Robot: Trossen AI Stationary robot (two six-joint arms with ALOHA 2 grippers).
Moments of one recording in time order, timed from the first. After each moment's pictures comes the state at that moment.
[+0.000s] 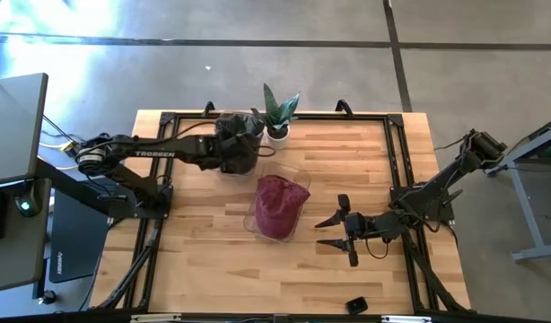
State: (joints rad) left arm 0.21 1.42 1.02 -0.62 -0.74 0.47; right arm 0.63 1.19 0.67 0.31 0.51 0.20
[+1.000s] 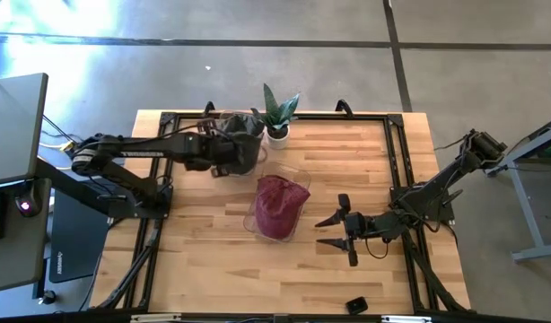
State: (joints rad) left arm 0.09 1.37 1.23 -1.17 -0.74 -0.02; right arm 0.63 1.19 0.67 0.31 0.52 0.20
